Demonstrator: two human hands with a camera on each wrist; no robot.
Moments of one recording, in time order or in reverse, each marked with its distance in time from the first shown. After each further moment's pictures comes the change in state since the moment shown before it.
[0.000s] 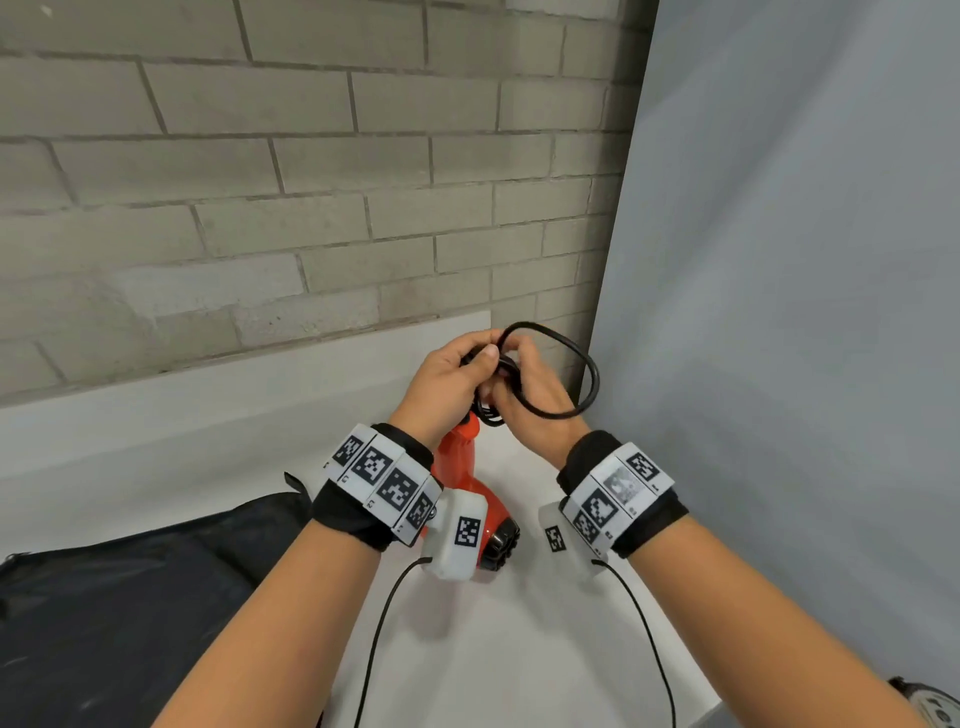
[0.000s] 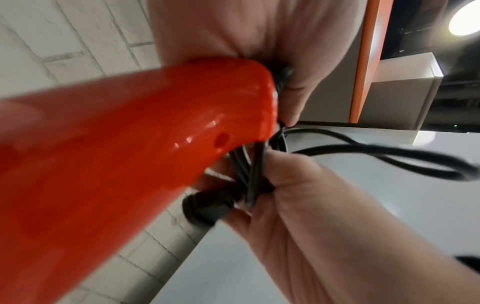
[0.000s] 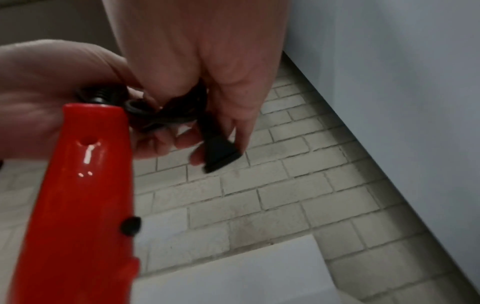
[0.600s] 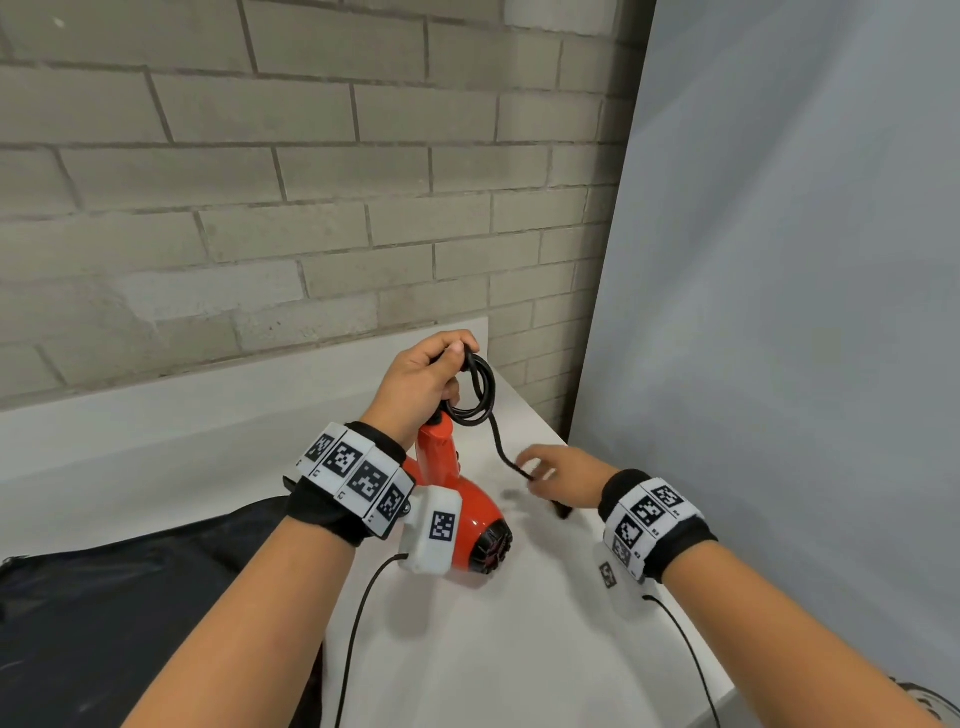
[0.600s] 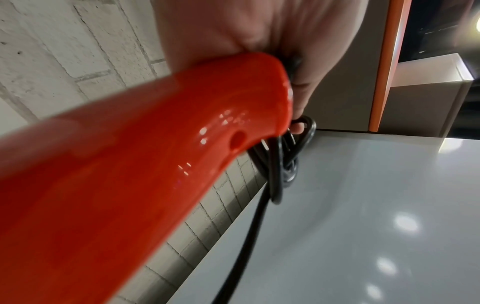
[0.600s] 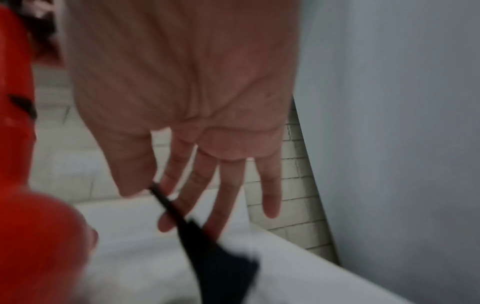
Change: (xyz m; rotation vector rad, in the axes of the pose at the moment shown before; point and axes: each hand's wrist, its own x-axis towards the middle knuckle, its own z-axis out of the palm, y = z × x) left_hand 0.001 -0.002 -0.024 0.011 0.022 0.032; right_hand -0.044 0.060 -0.025 -0.416 -0.619 0.596
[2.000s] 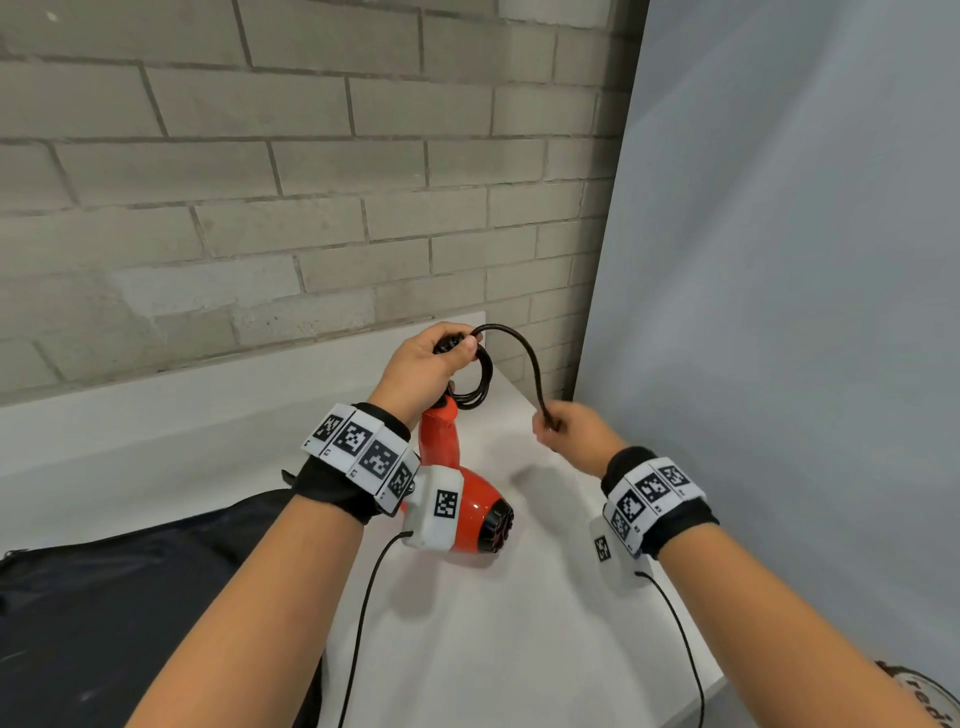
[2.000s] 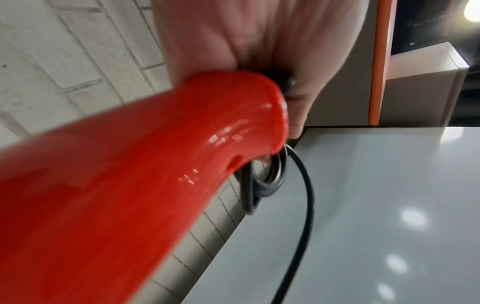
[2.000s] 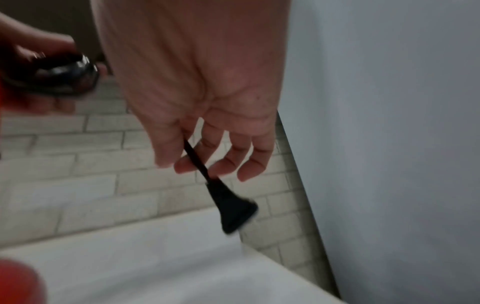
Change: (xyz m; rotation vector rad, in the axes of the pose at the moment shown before) left_hand 0.008 0.002 0.005 0.134 0.059 -0.079; right_hand 0.004 0.002 -0.016 0.266 0.347 -0.135
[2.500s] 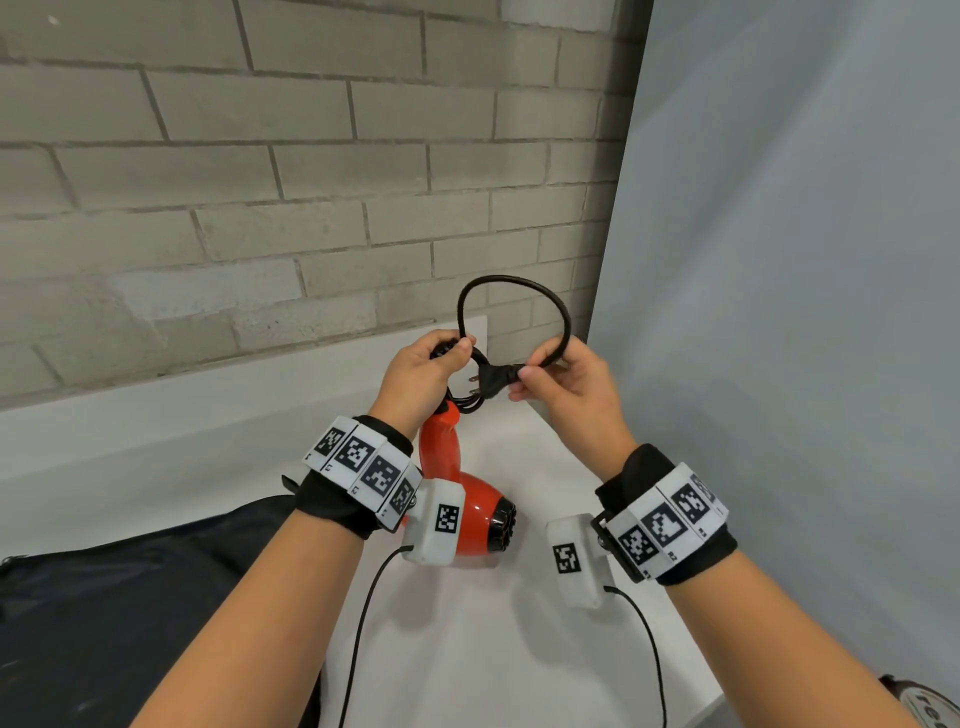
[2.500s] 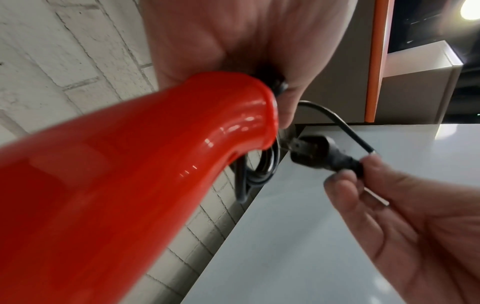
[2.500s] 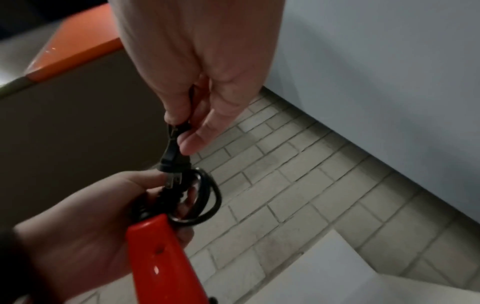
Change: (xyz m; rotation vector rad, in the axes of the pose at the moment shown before) left_hand 0.000 -0.002 -0.001 0.019 0.067 0.032; right_hand -0.025 -0.083 -0.011 0.670 0.282 -0.347
